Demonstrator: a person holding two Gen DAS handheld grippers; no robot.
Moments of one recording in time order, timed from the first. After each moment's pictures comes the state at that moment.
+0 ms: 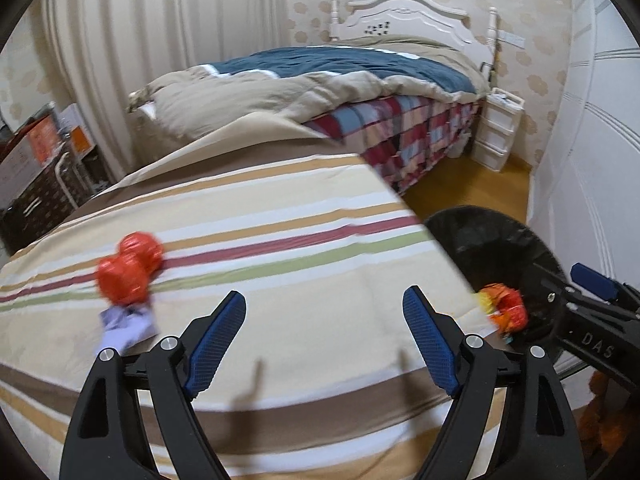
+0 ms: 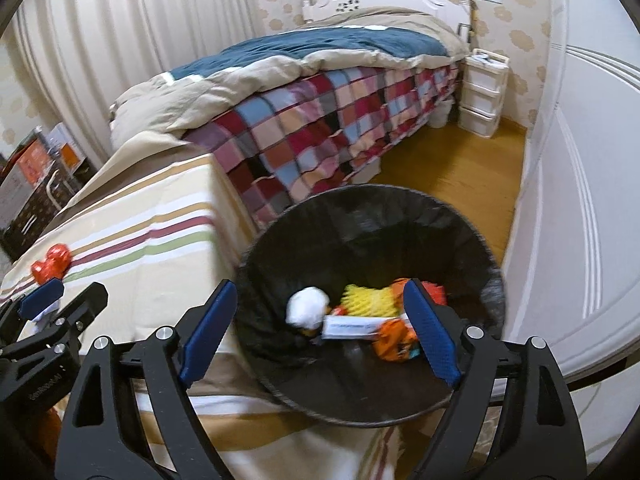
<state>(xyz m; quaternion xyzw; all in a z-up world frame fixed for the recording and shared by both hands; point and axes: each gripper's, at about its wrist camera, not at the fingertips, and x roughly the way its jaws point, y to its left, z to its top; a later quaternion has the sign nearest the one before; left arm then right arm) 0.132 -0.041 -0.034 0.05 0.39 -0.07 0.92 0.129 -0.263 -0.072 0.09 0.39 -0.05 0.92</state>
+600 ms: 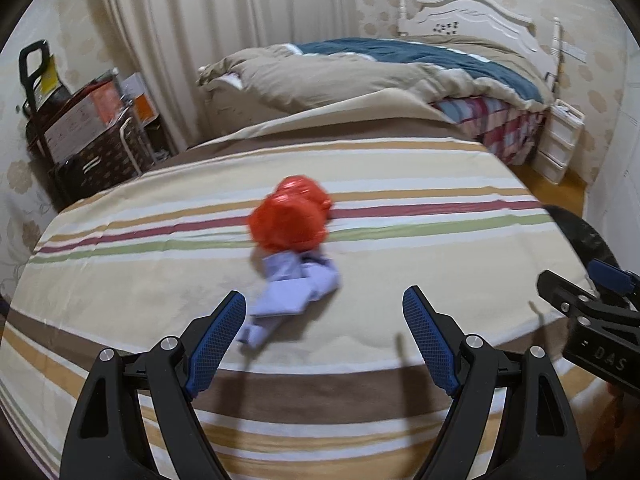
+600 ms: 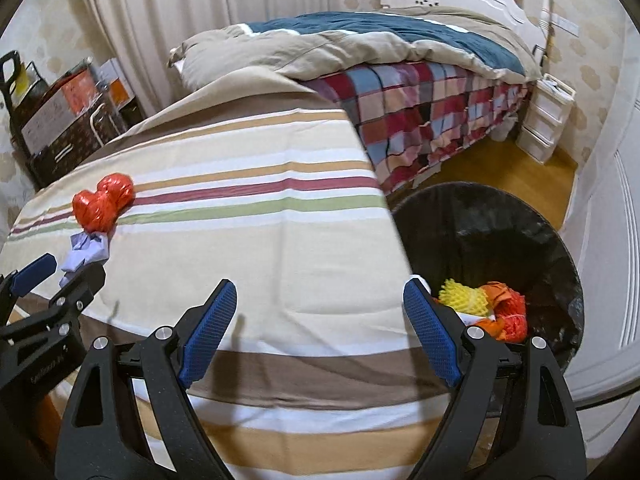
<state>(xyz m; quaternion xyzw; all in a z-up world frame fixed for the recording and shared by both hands) 0.122 0.061 -0.048 0.03 0.40 0.04 0.91 0.144 -0.148 -0.083 0.01 0.42 0.04 0.90</state>
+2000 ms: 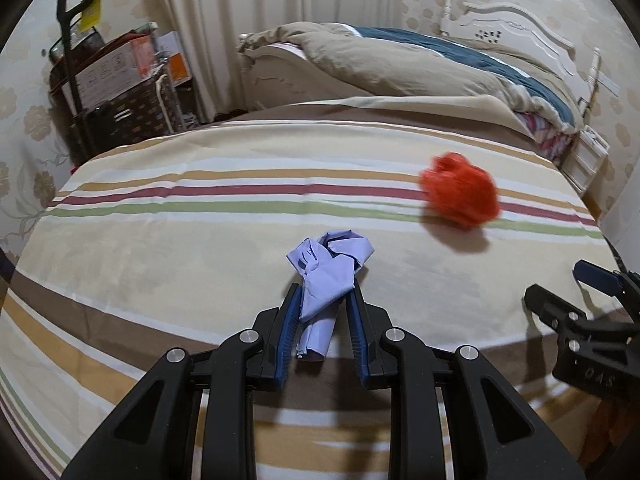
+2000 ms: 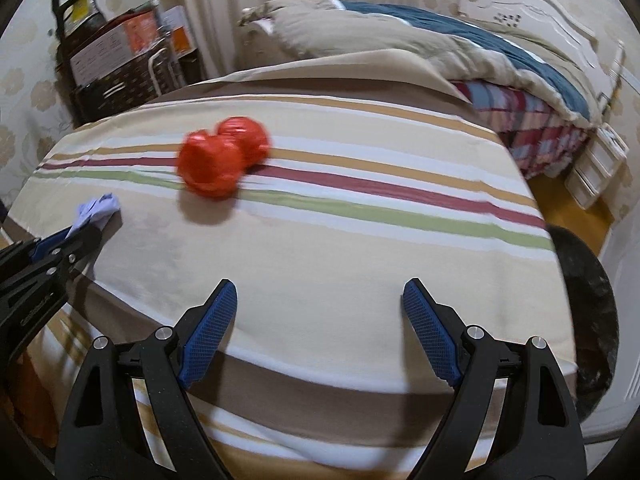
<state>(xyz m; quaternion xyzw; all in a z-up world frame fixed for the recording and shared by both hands) 0.113 0.182 -0.056 -0.02 0.43 0.07 0.90 0.154 -0.020 -0.093 -0.07 0.44 0.13 0.88</state>
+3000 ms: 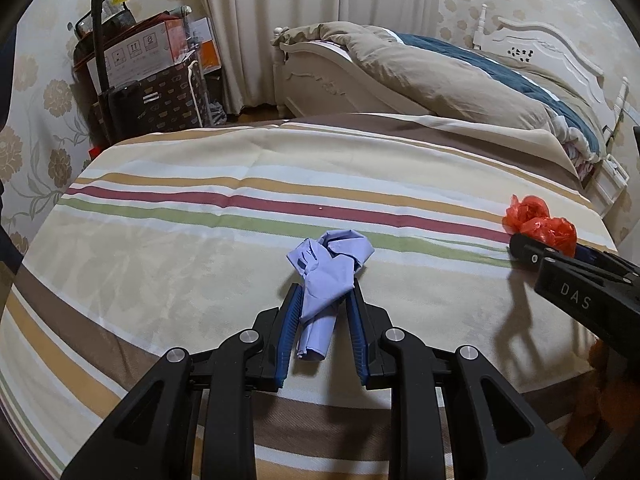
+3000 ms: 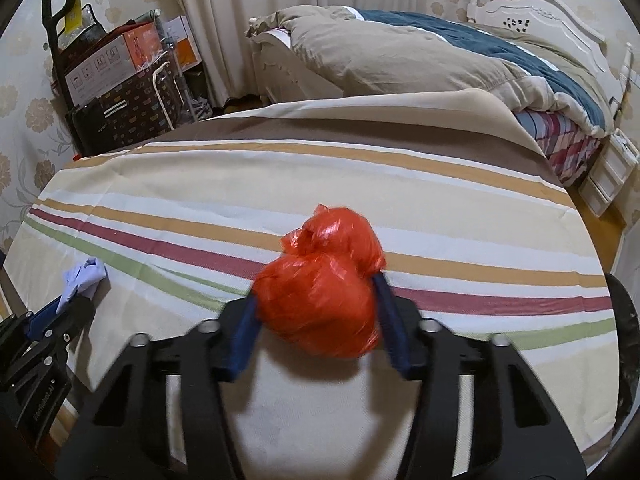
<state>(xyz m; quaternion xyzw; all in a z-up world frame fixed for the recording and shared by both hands) 0.126 0.238 -0.053 -0.05 0.42 0.10 0.90 0.212 0.051 -0.091 -0.05 0.43 0.13 0.89</state>
